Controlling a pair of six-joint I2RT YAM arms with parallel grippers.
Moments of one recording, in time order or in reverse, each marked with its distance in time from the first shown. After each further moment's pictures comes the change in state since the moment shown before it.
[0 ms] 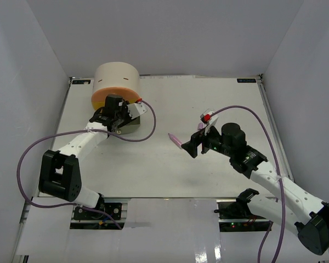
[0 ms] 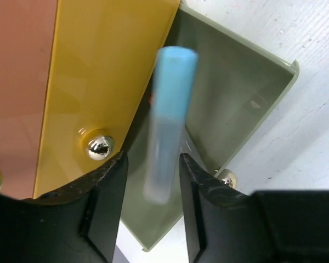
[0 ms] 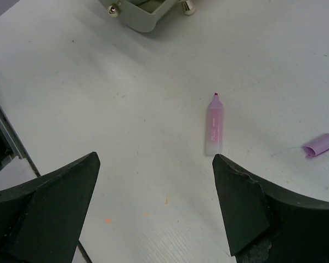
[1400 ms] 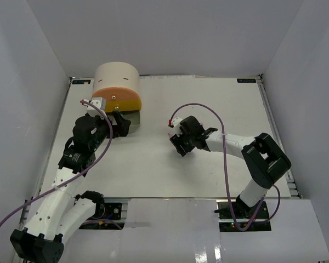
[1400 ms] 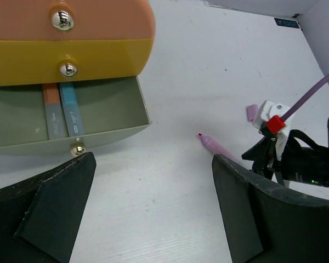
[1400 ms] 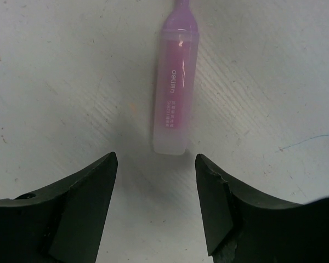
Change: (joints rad) left arm 0.000 -0.658 -0.207 -0.021 0.060 -1.222; right arm 0.061 0.761 0.261 -0.109 0.205 -0.225
